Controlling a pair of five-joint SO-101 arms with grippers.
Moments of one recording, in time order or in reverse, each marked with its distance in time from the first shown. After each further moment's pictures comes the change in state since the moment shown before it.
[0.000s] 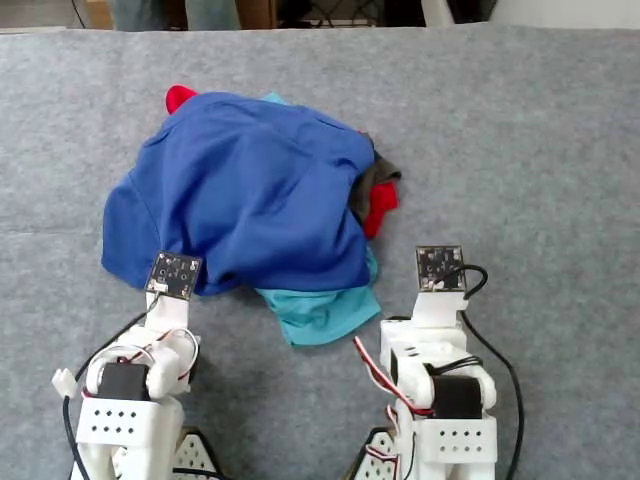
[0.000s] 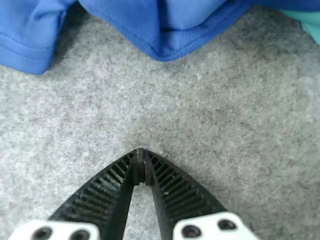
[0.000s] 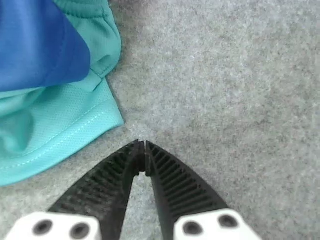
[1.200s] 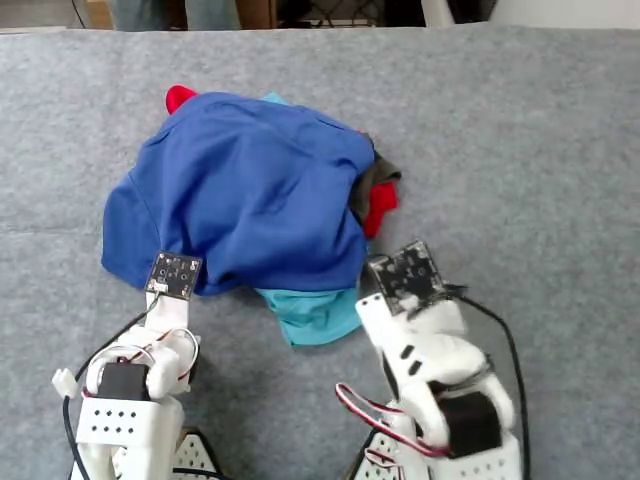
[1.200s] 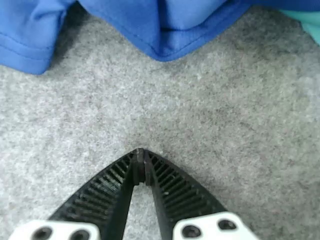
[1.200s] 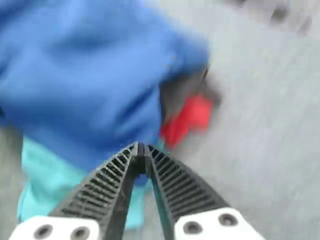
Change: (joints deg) left arm 0.0 0.0 0.0 0.0 0.0; right arm -13.9 3.2 -22.7 -11.1 17.5
